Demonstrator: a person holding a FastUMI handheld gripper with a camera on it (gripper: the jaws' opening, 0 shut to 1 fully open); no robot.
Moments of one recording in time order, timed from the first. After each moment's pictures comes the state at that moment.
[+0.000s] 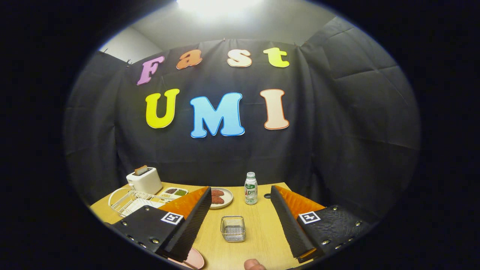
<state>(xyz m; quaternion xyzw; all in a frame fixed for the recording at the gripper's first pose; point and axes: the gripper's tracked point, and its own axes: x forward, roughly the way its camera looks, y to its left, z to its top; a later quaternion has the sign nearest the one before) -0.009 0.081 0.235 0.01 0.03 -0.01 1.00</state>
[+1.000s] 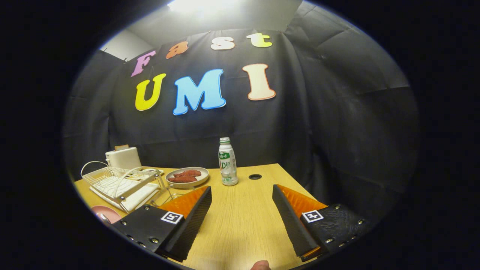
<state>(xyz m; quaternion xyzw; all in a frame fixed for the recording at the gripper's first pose) 0.070 -0.018 0.031 0.04 0.03 0.00 1.00</state>
